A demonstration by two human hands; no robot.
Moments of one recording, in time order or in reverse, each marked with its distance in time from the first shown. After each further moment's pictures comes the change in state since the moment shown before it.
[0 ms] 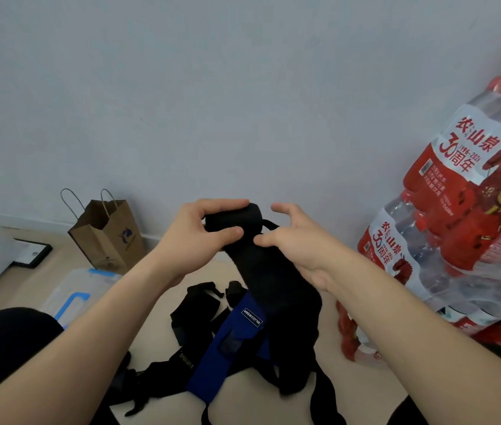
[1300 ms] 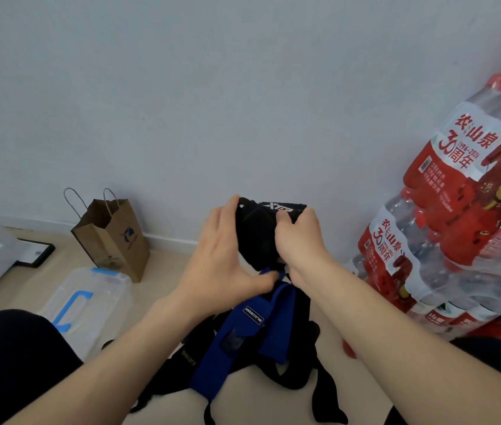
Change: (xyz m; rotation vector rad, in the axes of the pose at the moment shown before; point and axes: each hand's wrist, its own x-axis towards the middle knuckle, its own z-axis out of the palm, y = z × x) left_hand -0.036 -0.011 0.040 0.541 0.086 0.250; right_hand 0.022 0.017 0.023 0.080 0.478 -0.159
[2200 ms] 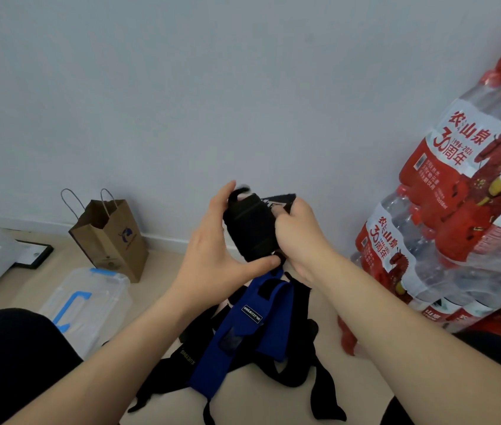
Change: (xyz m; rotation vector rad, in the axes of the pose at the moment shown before) left_hand 0.003 0.000 -0.004 -0.175 0.041 0.035; right_hand 0.007 -0.006 -0.011 -0.012 -0.233 -0.078
